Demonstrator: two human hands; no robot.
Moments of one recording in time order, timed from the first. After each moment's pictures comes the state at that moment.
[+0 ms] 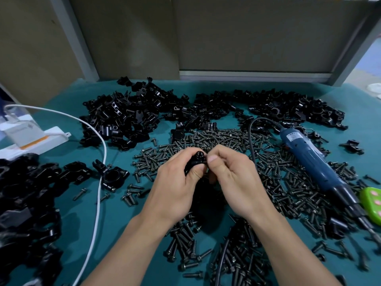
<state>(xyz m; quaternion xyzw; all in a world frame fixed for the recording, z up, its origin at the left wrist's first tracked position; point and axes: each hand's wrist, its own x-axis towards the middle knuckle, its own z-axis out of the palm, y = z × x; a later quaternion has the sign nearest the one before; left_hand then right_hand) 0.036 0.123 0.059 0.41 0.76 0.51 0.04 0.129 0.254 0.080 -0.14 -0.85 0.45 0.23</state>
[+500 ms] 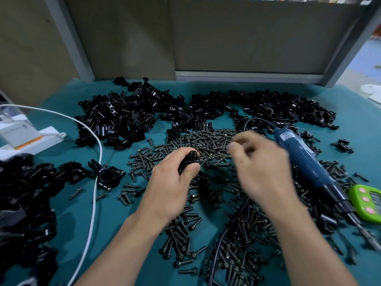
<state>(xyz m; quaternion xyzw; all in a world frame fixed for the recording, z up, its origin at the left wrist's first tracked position) 0.034 0.121 0.053 0.39 0.78 0.49 0.03 0.145 0.278 0.107 -0.30 -0.87 0.29 0.26</state>
